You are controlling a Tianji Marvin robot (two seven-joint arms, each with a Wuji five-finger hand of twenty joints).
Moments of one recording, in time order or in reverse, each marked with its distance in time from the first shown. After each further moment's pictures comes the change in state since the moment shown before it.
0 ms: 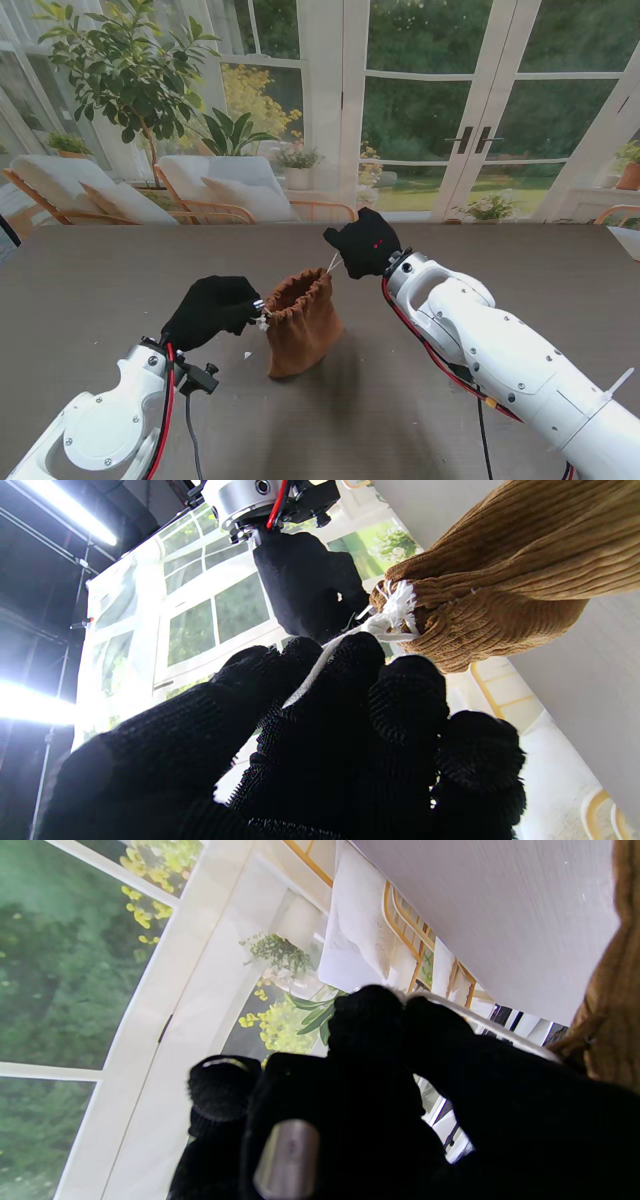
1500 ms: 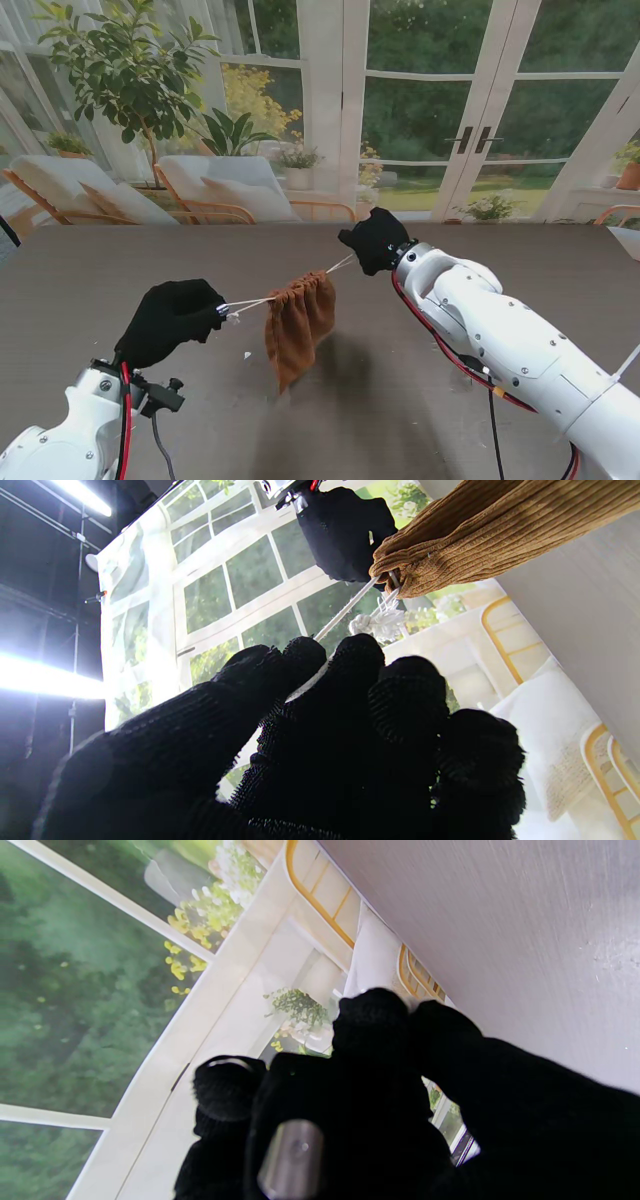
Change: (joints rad) left arm 0.205 -0.004 -0.147 -0.187 0.018 -0.021 0.049; right arm 0.065 0.015 -0.027 0.053 -0.022 -0.014 0.129; left_hand 0.011 0.000 -0.013 0.000 -0.011 0.002 0.001 -0.027 0.000 0.000 0.000 0.034 0.000 0.000 0.000 0.011 0.000 -0.005 0.000 -0.012; right_hand -0.022 0.013 -0.002 0.000 -0.008 -0.053 -0.014 0.031 0.000 -0.009 -0.001 0.023 0.000 -0.010 0.000 0.000 0.000 -0.015 0.000 0.000
